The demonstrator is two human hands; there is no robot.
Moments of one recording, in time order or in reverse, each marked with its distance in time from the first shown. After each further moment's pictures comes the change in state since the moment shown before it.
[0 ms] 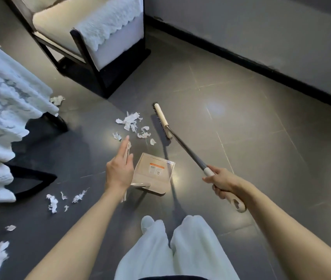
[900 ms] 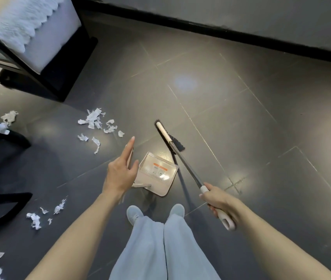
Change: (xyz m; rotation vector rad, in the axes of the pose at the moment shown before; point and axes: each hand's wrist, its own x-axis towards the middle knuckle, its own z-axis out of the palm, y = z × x) left_hand -0.087 0.090 0.110 0.076 -0.382 0.208; right_hand -0.052 0.173 -0.062 0.043 0.023 0.244
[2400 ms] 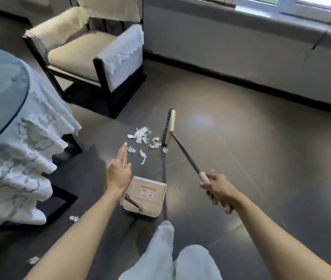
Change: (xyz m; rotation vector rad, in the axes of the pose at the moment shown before) left_hand -0.089 -0.271 -0.282 -0.139 0.256 -0.053; right_hand -0.093 -0.136 0.344 0.139 0.250 -0.426
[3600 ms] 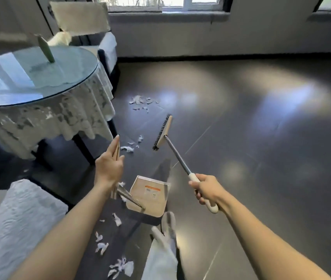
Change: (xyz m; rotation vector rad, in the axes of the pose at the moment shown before) left_hand -0.606 -0.458 -0.605 -0.120 -0.218 0.400; right_hand -0.752 0.333 0.733 0.537 0.313 0.021
